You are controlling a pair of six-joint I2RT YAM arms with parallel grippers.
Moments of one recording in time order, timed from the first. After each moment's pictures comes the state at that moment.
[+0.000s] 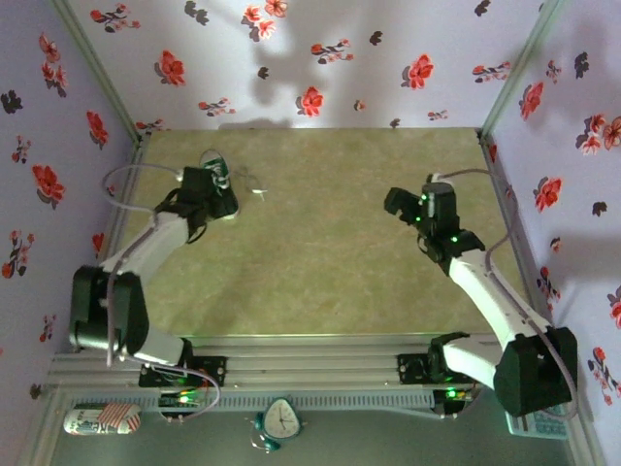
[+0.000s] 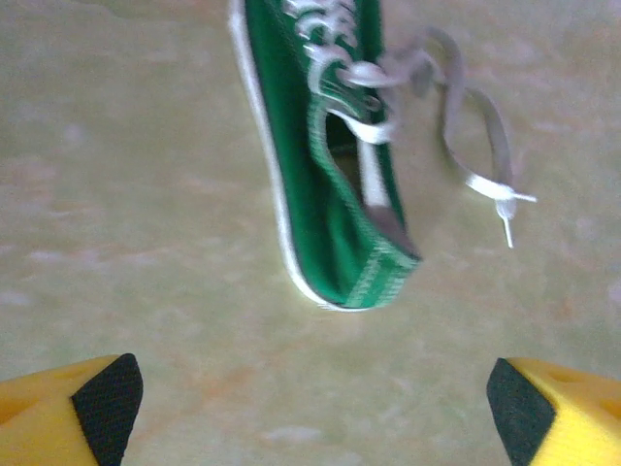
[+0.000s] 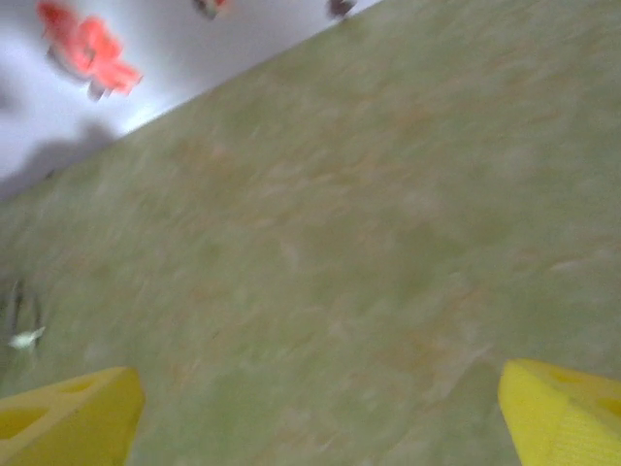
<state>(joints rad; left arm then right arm) -0.27 1.51 1.05 -0.42 -0.22 -0.46 0.29 1.13 0.80 -0.25 0.10 0.55</state>
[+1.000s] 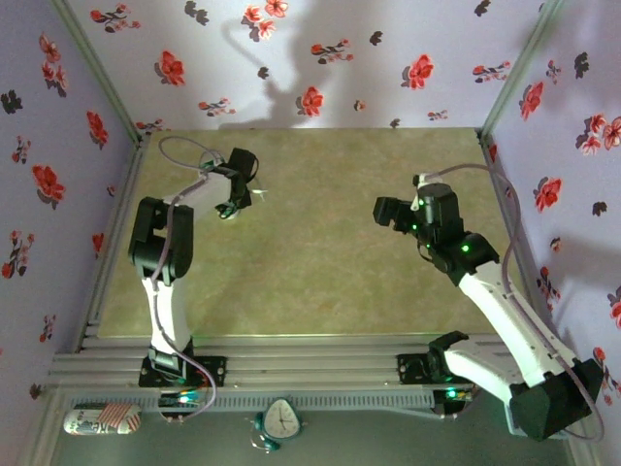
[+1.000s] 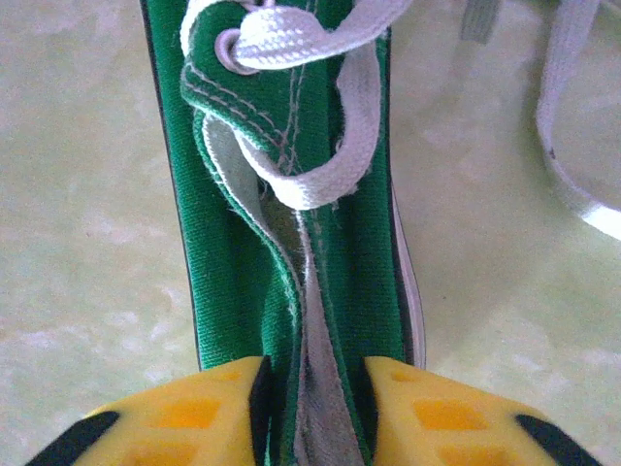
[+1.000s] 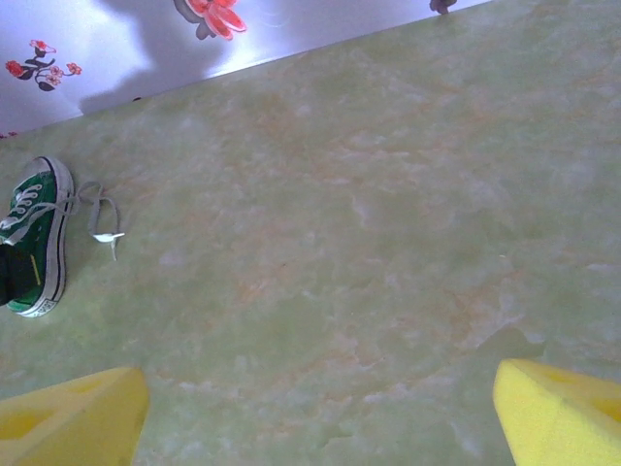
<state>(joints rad) -0.34 2.03 1.49 -0.65 -0.41 -0.49 0.41 0.98 0.93 -0.53 0.09 0.45</state>
